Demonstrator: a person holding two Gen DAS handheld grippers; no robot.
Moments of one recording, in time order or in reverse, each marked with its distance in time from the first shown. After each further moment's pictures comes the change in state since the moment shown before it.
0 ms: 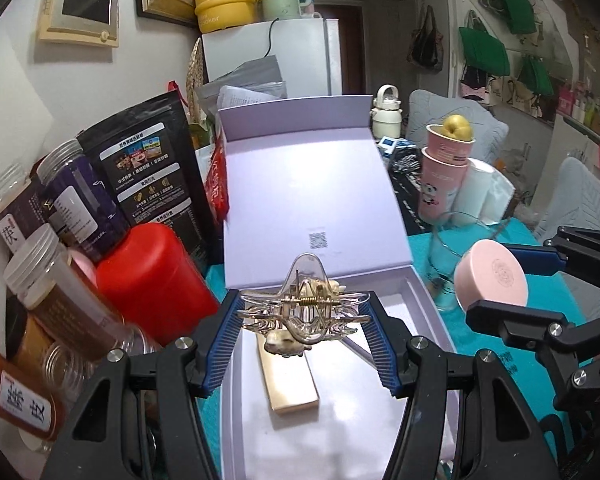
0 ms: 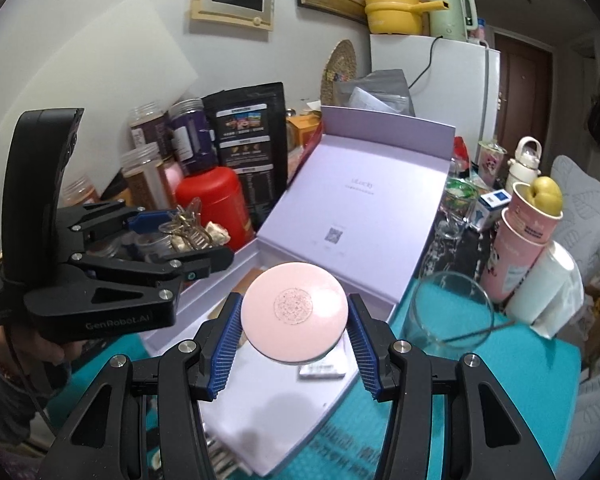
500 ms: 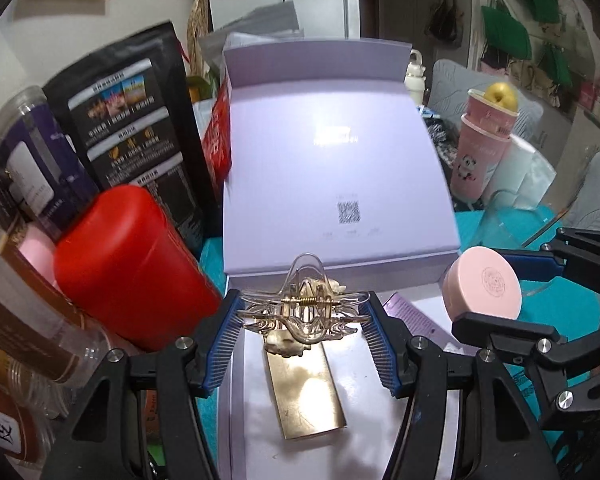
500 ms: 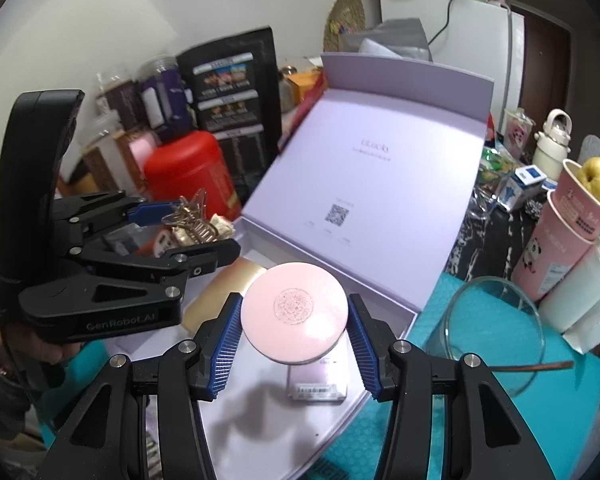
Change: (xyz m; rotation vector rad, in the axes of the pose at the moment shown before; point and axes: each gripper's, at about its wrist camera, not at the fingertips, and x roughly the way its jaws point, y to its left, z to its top) left arm 0.071 0.014 -0.007 -0.035 0.132 0.014; right arm 0.079 -0.015 0.003 0.008 0.137 0.048
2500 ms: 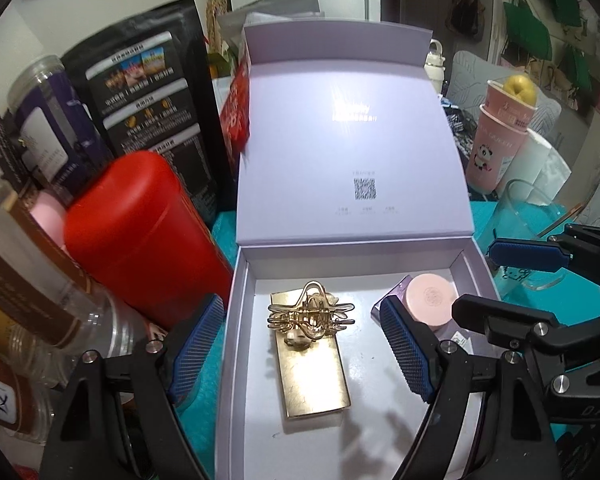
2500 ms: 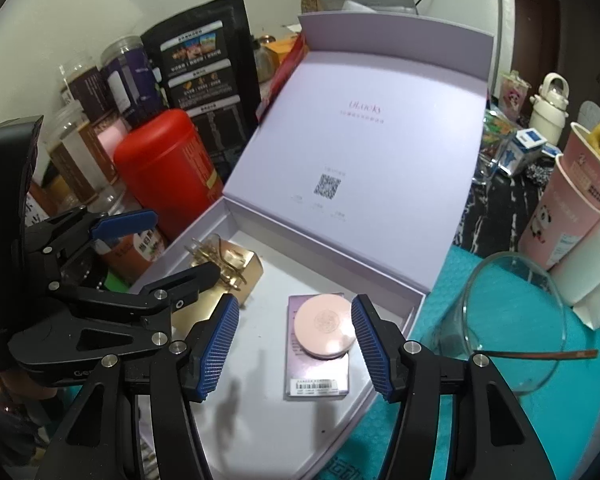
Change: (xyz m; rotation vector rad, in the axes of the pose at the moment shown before) left arm -0.010 0.008 -0.008 -0.053 0.043 0.045; right arm 0.012 -0.003 0.001 0.076 0.087 -0.023
